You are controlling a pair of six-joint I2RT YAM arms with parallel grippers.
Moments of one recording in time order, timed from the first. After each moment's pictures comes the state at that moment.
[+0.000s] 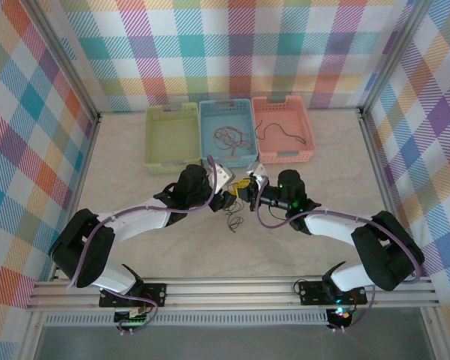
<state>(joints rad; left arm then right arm) -0.69 1.48 0.77 0.18 0.22 0.12 0.61 1.40 0.56 0.63 -0.53 0.06</state>
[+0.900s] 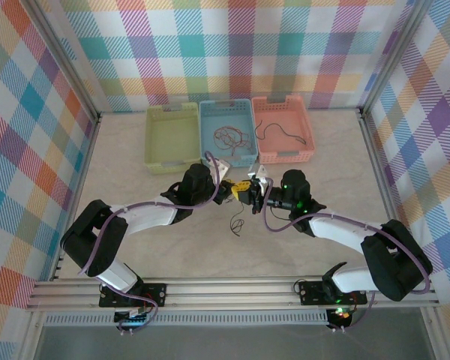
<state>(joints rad) -0.68 1.57 0.79 0.31 0.04 -0.03 0.61 1.33 0.55 0.61 -0.64 0.06</state>
